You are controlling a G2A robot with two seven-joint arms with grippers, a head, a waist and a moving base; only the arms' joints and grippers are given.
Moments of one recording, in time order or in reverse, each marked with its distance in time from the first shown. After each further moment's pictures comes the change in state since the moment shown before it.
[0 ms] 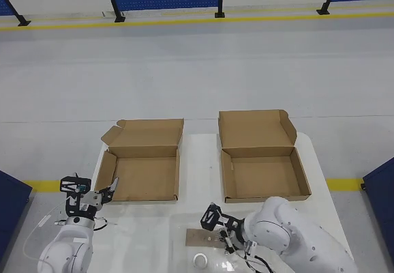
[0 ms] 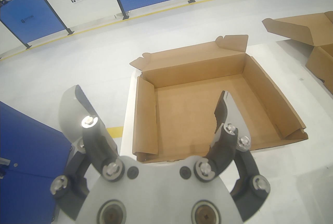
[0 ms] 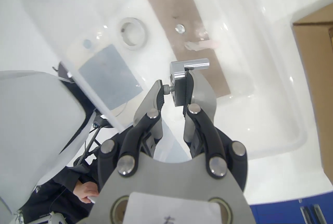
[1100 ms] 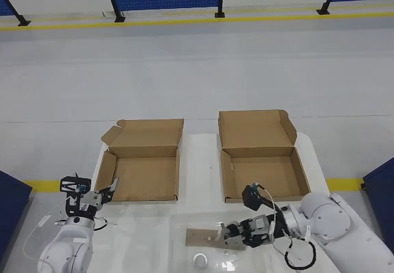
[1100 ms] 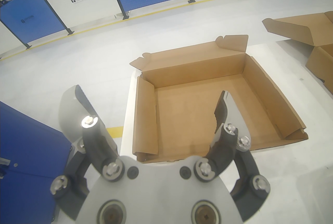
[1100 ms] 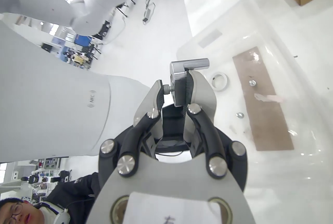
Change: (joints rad) left arm 0.000 0.000 0.000 0.000 0.000 0.000 0.000; right arm -0.163 0.154 0.309 0.092 0.819 -0.370 -0.178
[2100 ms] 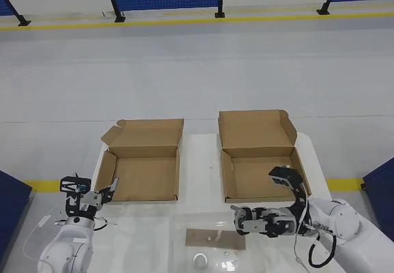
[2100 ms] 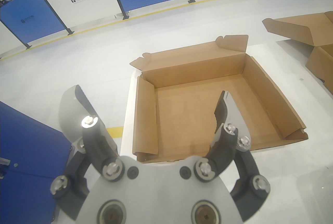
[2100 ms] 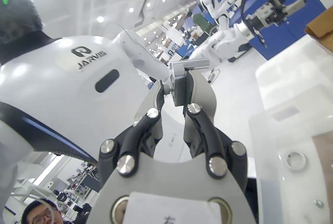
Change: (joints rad) left arm 0.000 0.000 0.000 0.000 0.000 0.000 0.000; right arm 0.003 0.108 -0.073 -0.004 0.629 -0.147 -0.146
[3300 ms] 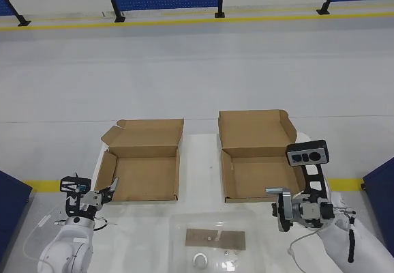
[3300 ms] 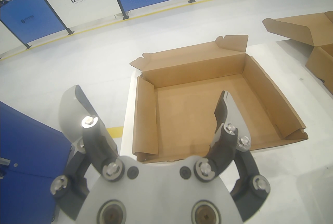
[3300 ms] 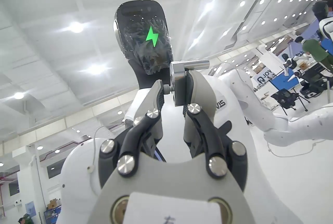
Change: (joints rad) left arm 0.000 0.000 0.000 0.000 0.000 0.000 0.000; right arm 0.083 -0.097 -0.011 -0.128 0.599 0.159 0.158
